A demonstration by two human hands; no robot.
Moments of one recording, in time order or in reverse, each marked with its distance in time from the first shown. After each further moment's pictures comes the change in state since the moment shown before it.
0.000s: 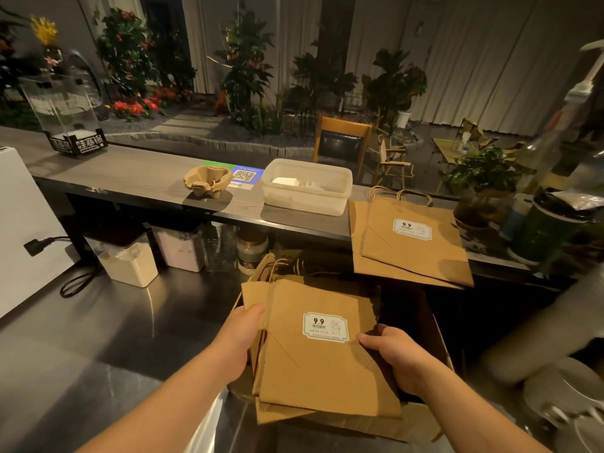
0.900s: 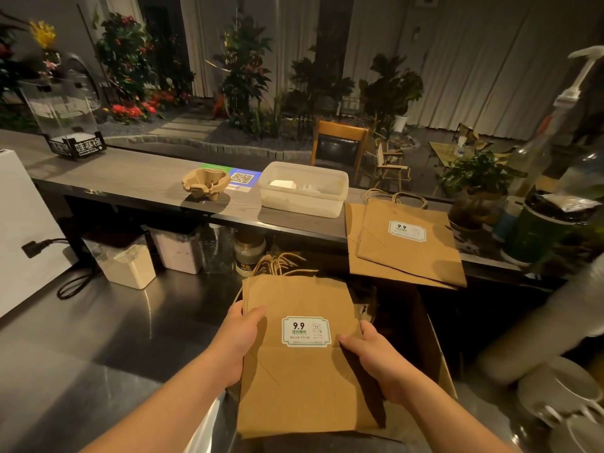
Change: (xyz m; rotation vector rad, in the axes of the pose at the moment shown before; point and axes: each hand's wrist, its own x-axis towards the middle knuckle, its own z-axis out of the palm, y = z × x) left_hand 0.000 -0.008 -0.001 -0.078 0.025 0.038; right_hand -0.023 -0.001 0.029 -0.120 -0.073 -0.125
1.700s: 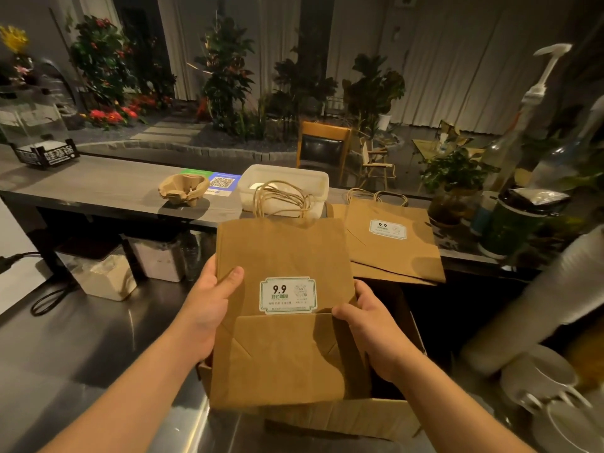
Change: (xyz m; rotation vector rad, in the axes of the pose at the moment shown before) left_hand -0.032 0.060 0.000 -0.143 -0.135 0.394; right_hand -0.028 -0.053 -0.009 0.082 0.060 -0.287
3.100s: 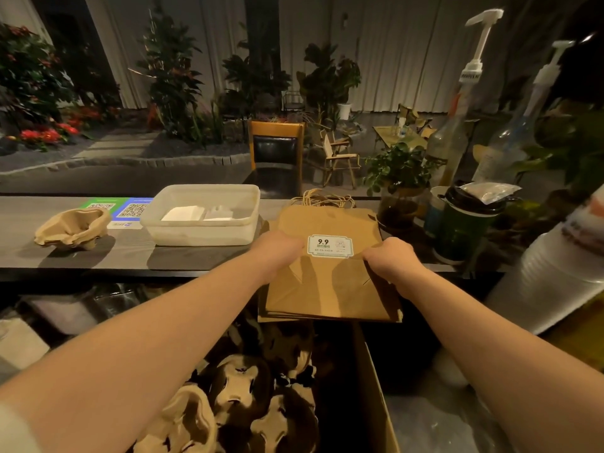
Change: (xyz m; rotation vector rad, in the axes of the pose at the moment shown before) left_hand 0.154 0.020 0.254 0.907 -0.088 -0.105; right_hand 0.168 -0.029 -0.211 -0.510 0.559 0.353
